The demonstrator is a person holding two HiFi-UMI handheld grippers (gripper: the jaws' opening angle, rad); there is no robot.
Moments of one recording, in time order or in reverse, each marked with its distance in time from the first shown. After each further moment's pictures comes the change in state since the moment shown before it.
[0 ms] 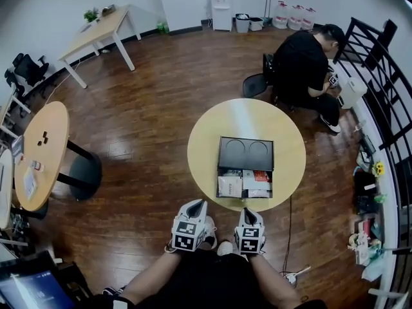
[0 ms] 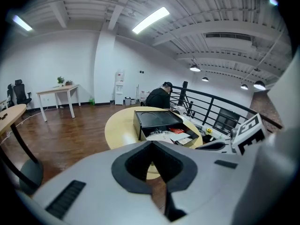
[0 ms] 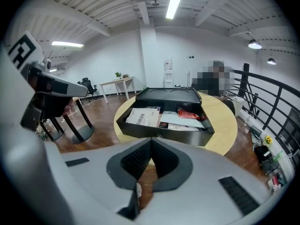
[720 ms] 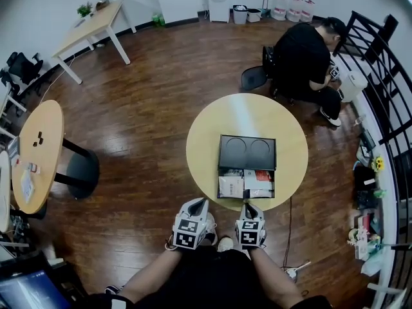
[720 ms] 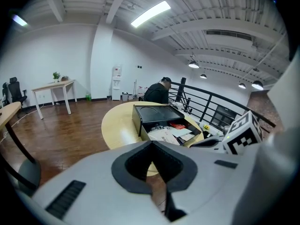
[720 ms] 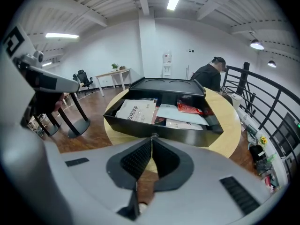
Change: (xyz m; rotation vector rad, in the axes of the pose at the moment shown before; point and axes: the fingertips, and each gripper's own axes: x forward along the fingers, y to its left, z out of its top) left arm 0.029 0.018 -0.012 0.019 0.049 -0.023; right arm 0.039 -0.011 -0.006 -0.010 0.094 -0.044
